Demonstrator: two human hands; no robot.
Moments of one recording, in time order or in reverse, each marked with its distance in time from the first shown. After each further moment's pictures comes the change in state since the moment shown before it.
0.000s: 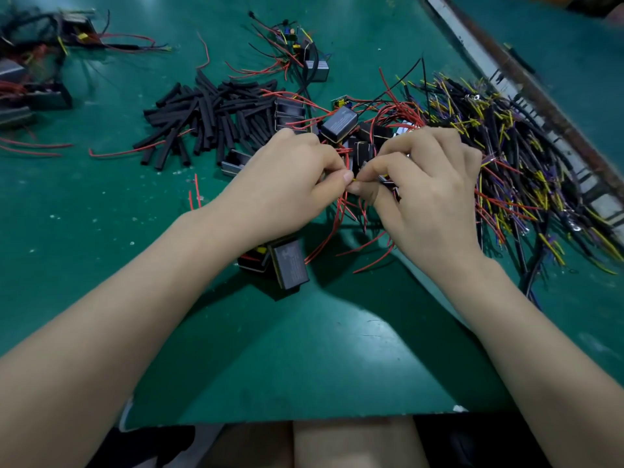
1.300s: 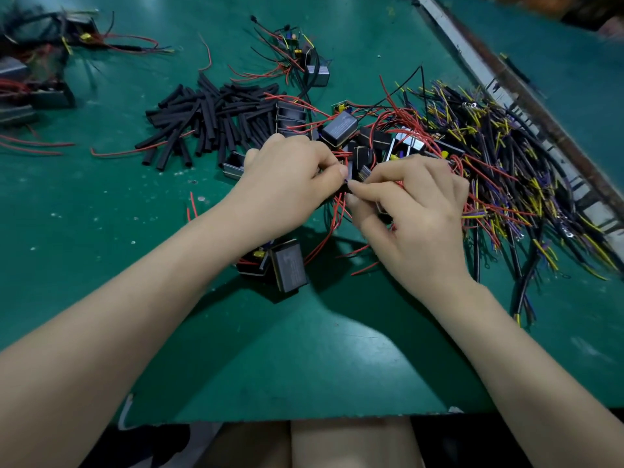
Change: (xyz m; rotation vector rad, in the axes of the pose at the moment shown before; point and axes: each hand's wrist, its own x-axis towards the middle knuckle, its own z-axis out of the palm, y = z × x) left_hand -0.002 0.009 -0.007 -0.175 -0.004 -0.248; right_hand -0.017 -0.010 0.001 0.066 0.056 -0.041
